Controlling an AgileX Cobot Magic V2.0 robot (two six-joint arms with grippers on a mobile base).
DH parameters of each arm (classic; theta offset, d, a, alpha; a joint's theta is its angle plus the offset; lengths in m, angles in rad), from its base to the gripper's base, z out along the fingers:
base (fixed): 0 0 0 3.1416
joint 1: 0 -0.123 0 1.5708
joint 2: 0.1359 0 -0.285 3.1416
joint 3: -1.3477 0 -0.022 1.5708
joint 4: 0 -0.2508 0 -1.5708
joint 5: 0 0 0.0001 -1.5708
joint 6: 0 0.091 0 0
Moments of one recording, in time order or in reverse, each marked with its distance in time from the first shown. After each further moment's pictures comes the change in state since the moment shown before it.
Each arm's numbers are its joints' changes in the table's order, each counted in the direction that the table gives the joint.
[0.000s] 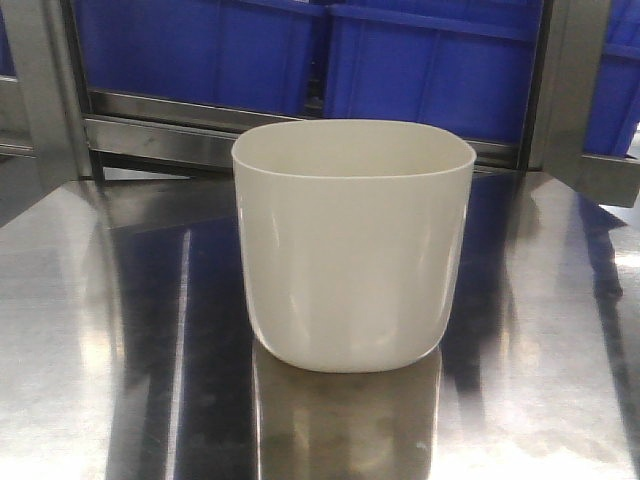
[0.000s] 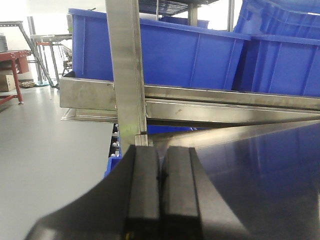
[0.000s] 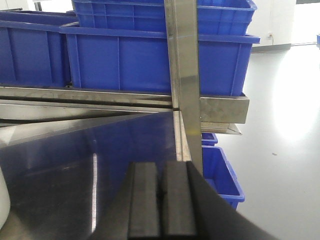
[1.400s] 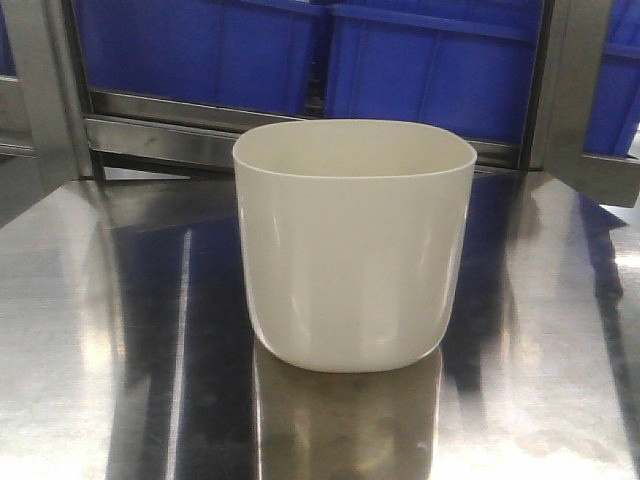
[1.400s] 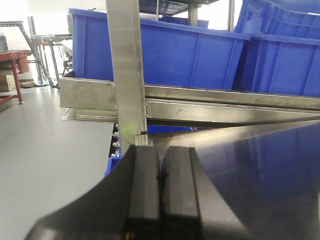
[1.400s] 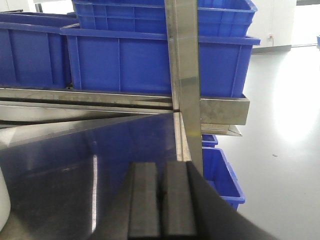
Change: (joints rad) left arm 0.000 0.000 0.000 0.000 0.000 0.000; right arm 0.000 0.000 0.000 0.000 0.005 0.000
